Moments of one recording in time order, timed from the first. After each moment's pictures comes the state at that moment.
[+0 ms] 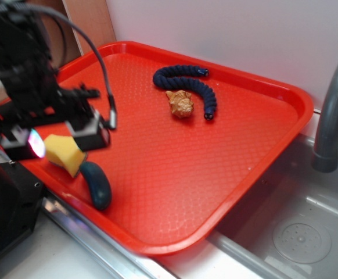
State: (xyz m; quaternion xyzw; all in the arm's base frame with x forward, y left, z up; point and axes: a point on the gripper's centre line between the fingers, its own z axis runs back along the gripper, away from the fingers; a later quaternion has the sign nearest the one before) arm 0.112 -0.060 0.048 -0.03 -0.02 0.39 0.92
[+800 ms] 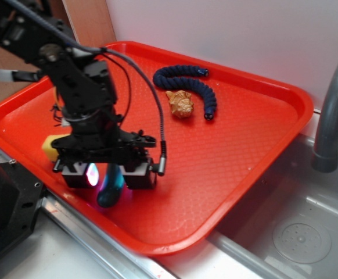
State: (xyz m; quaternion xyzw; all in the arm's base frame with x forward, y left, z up) arm 0.141 -0.104 0.017 -0.03 -0.01 0.31 0.95
